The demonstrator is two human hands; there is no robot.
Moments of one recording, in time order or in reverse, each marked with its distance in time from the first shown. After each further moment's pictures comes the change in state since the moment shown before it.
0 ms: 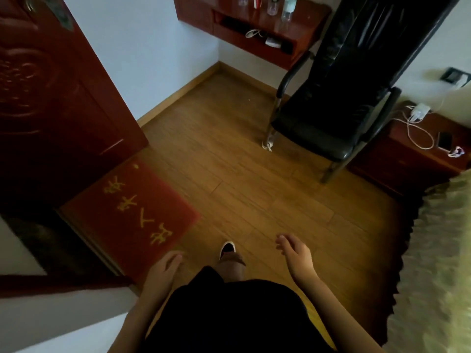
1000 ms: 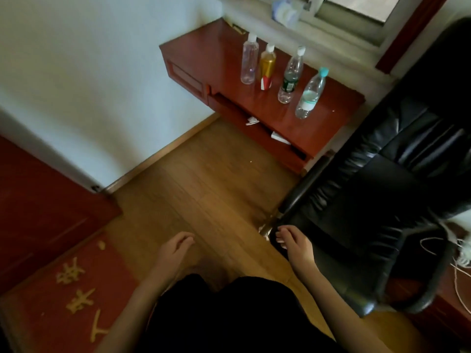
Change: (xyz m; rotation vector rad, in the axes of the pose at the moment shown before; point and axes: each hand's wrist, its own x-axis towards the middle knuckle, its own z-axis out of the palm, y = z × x) left_hand 0.549 0.453 -0.049 -0.129 0.070 0.102; right_hand 0.587 -0.407 -0.099 -0.026 -0.044 -0.080
